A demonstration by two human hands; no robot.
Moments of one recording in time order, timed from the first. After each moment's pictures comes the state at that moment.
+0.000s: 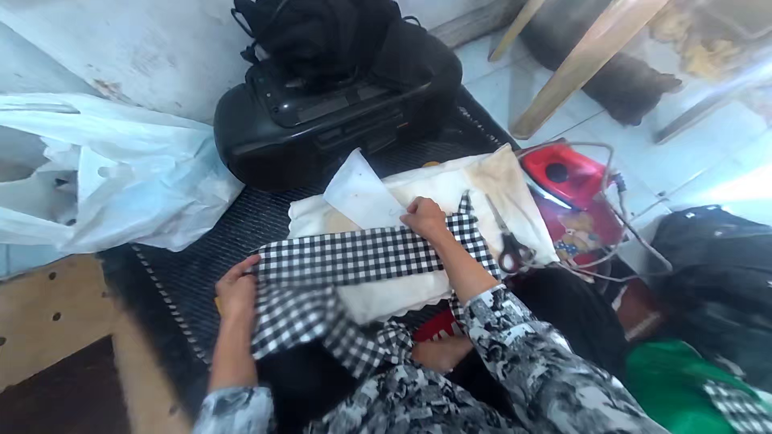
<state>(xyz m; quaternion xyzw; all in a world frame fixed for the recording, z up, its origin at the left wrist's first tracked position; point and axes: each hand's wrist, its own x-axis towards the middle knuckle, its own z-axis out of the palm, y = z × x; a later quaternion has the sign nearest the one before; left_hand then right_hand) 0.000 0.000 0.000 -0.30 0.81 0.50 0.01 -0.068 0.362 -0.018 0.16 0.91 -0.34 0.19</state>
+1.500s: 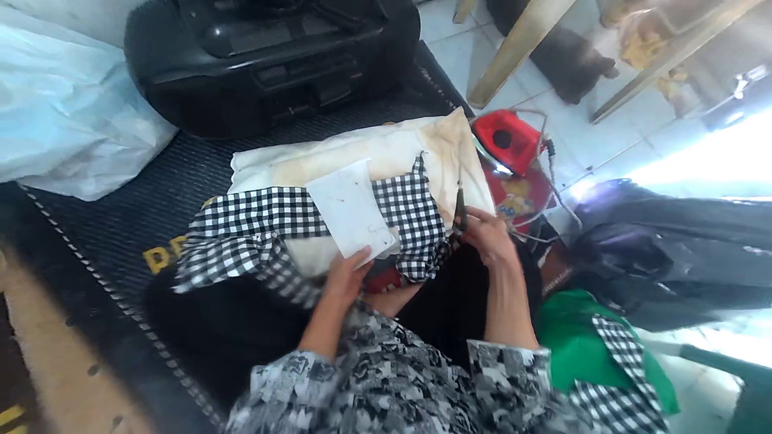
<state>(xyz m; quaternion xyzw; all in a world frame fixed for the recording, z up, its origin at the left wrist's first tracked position) 0.115 0.233 -0.023 -0.30 0.44 0.82 0.22 0.126 0.507 0.013 0.34 0.73 -0.59 0.04</state>
